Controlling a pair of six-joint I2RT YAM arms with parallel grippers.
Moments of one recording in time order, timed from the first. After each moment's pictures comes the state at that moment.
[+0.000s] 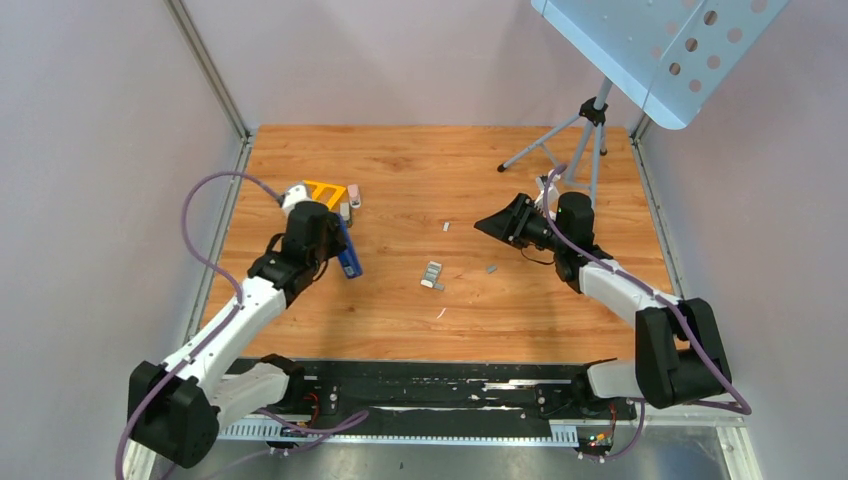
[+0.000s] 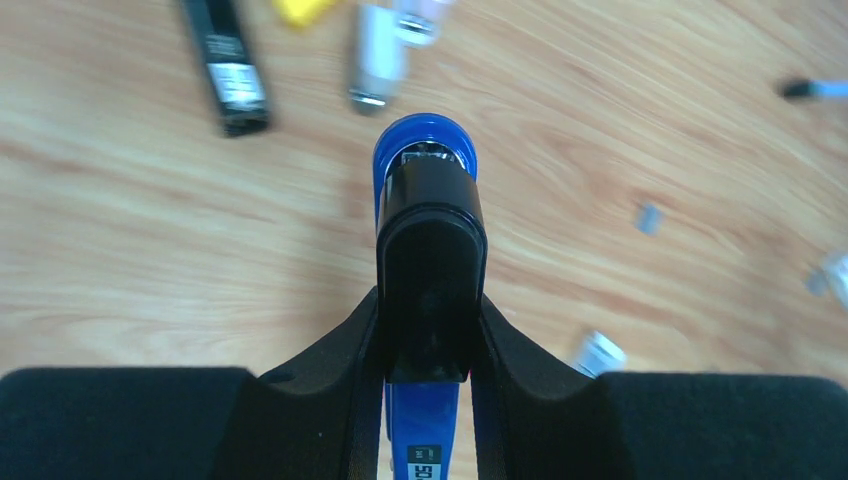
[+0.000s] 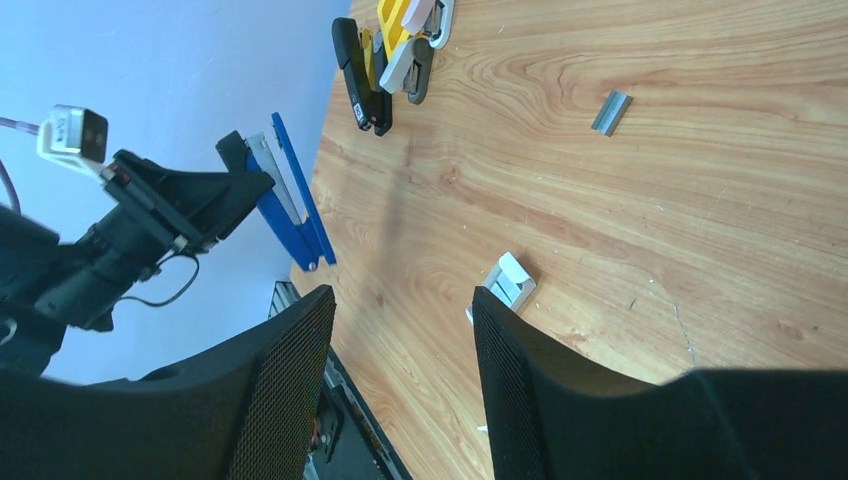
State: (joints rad) left arm -0.45 1.04 0.72 -0.26 -0.33 -0.68; right arm 0.24 1.32 0.63 0.41 -0.66 0.83
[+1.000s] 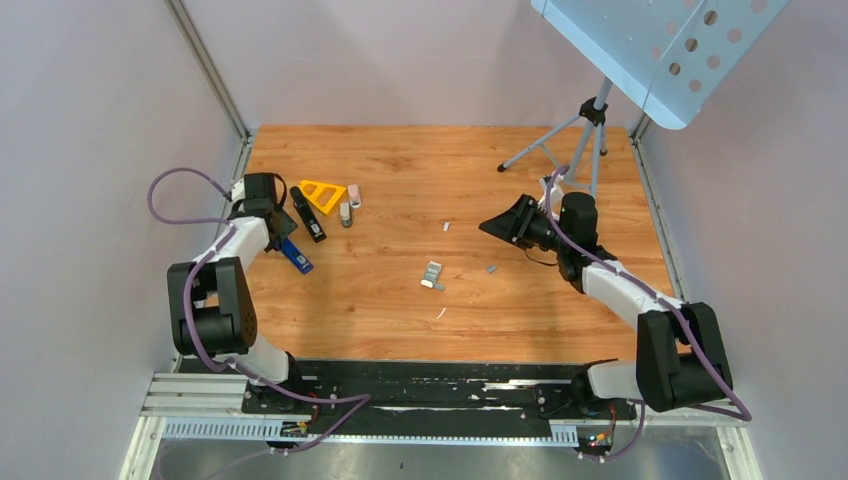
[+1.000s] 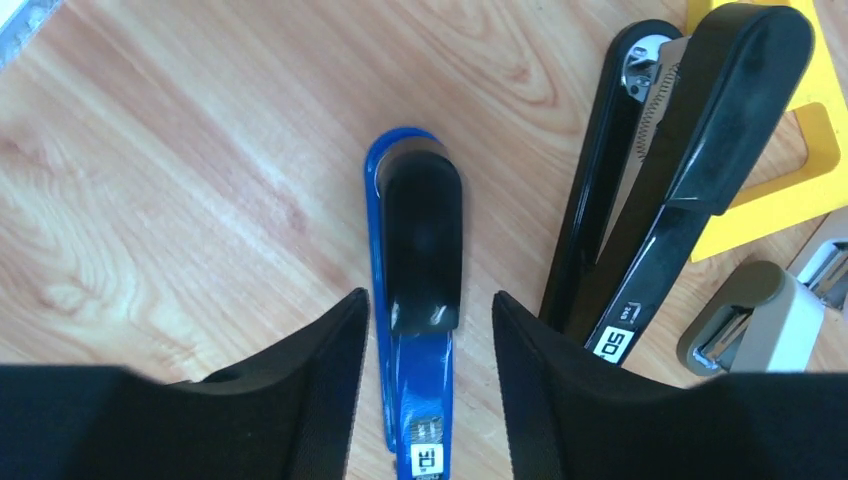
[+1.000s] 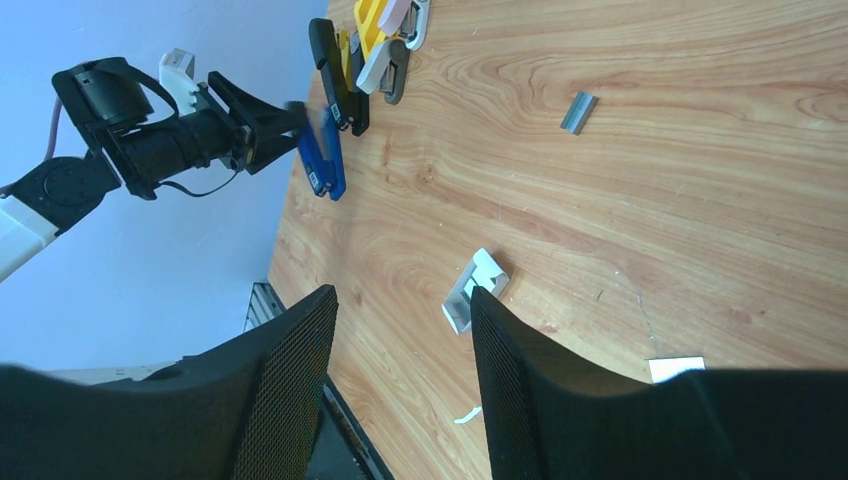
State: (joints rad) left arm 0.14 1.55 0.94 -0.31 -0.28 -0.61; right arm 0.21 1.30 0.63 0.36 -0.65 0.77
